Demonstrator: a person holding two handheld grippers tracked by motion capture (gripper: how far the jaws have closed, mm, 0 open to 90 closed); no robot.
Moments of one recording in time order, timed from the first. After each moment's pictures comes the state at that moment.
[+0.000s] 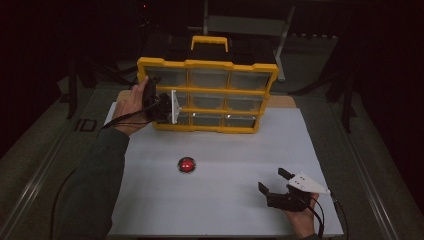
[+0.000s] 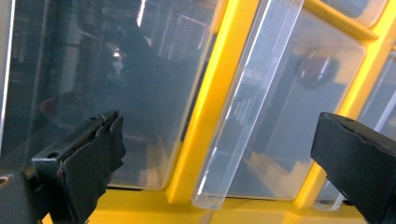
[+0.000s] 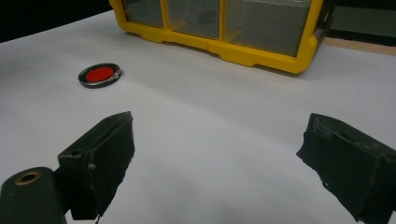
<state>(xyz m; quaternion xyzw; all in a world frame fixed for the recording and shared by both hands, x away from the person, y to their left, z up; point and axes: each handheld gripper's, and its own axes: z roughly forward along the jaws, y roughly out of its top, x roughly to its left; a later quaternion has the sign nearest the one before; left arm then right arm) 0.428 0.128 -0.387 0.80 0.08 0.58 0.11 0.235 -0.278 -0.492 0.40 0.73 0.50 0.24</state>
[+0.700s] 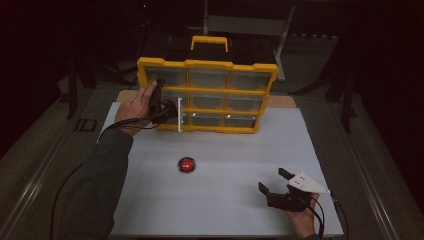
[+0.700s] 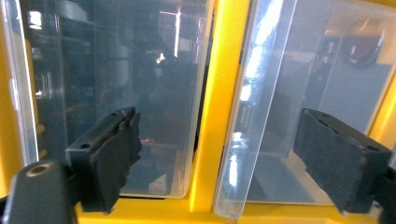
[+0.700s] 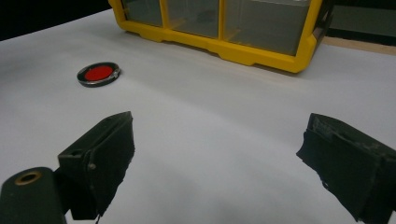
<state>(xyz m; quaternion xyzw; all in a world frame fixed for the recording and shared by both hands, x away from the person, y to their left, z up) 0.426 0.117 -0.408 0.75 0.03 0.67 0.03 0.235 -0.278 -0.492 0.40 0.73 0.50 0.24</state>
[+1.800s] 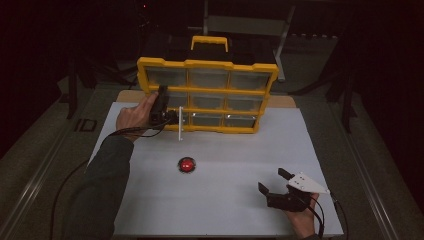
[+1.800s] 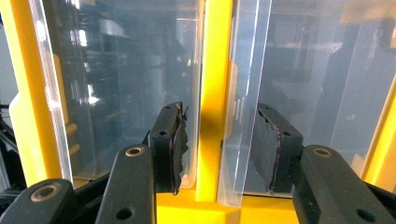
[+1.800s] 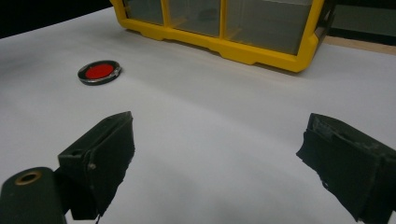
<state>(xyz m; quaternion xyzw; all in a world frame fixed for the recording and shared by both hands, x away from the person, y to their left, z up) 0.418 0.116 -0.429 0.69 0.00 0.72 0.01 0.235 -0.277 -0.492 0.40 0.73 0.50 0.24</state>
